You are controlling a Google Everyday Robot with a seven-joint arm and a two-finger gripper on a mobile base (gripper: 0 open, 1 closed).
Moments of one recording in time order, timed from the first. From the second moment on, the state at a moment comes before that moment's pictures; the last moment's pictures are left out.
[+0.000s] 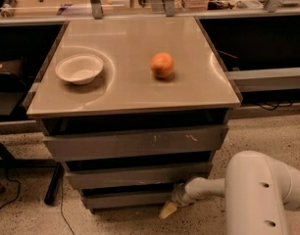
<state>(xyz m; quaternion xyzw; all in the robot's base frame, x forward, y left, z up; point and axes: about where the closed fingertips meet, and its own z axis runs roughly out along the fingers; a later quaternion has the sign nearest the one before) 0.544 -0.092 0.186 -0.48 0.83 0.16 0.22</state>
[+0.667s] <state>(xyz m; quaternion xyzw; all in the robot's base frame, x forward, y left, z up) 0.527 -0.090 0.163 -0.50 0.83 0.18 0.18</state>
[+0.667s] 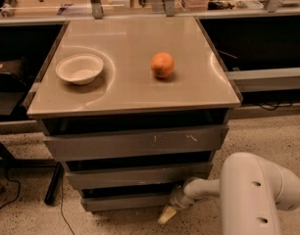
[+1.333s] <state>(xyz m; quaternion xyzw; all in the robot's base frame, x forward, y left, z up) 0.494 -0.105 0.168 -0.51 0.83 0.19 0.14</state>
